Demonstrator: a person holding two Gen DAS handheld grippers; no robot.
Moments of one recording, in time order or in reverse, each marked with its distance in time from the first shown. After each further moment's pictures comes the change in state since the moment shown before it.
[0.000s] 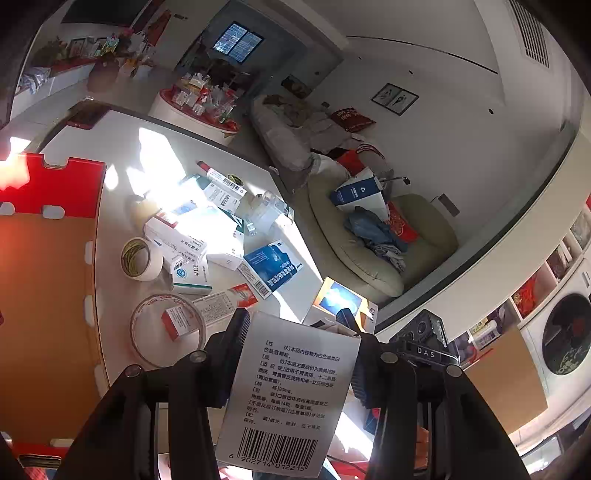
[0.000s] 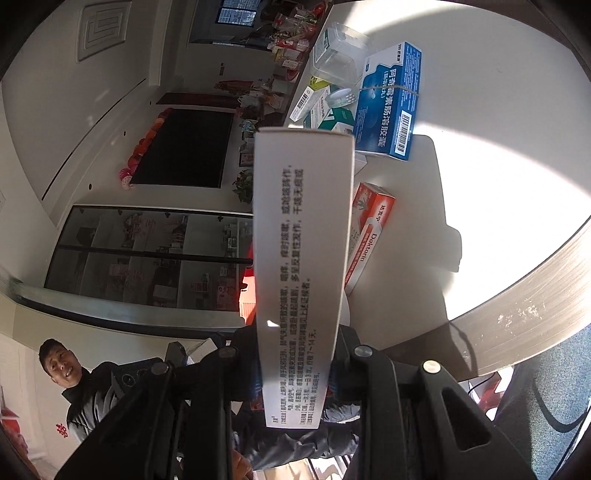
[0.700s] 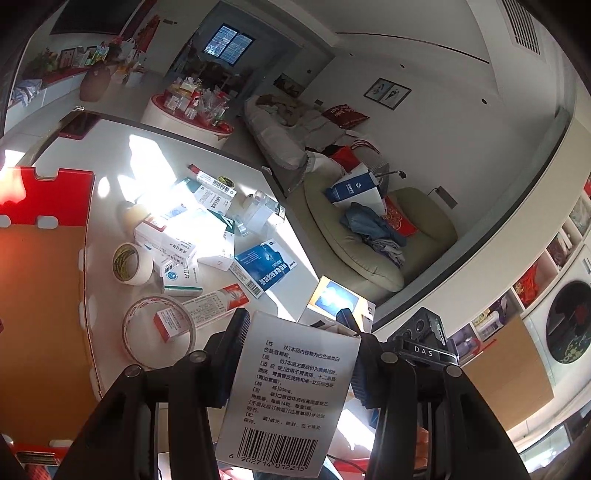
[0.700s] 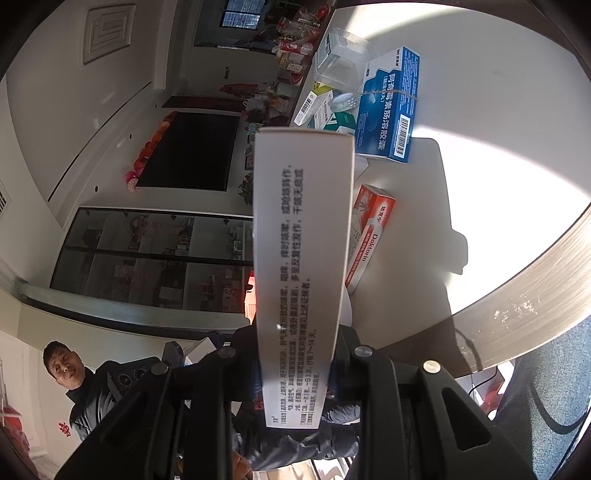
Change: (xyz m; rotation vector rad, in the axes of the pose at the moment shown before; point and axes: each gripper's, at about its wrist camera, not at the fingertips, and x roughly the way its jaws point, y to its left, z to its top) left arm -0.001 -0.016 -0.003 0.038 0.000 0.003; right arm 0.001 -0.007 0.005 0.007 -0.016 0.026
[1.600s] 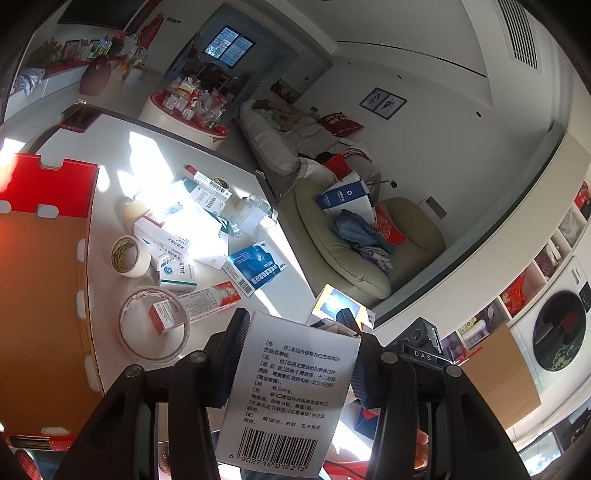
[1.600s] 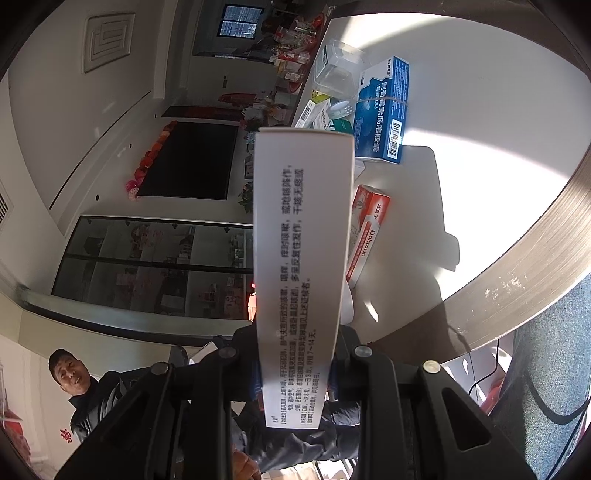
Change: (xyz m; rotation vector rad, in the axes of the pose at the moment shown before) left arm -0.012 0.007 -0.008 -0.037 -0.025 -0.049; right arm -0.015 -0.003 -0.005 0.026 -0.031 0.007
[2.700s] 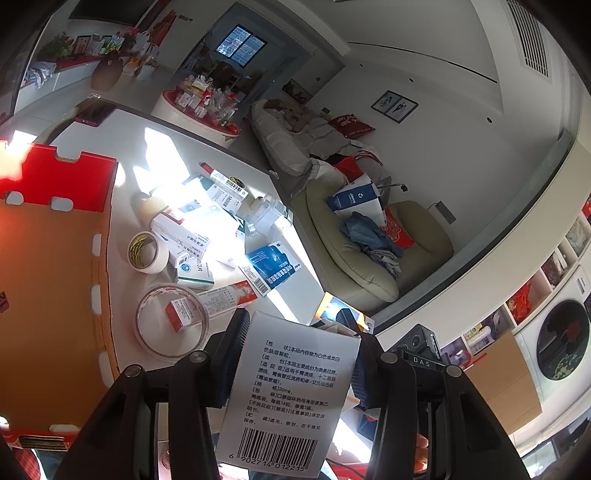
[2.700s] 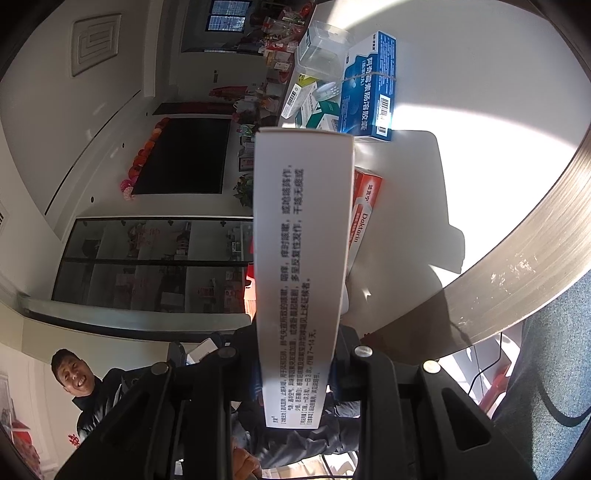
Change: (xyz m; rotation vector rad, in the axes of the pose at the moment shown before) left arm -0.008 0.012 -0.002 -0.032 -0.006 0.033; right arm 0.005 -0.012 -0.012 0.032 0.043 -0.009
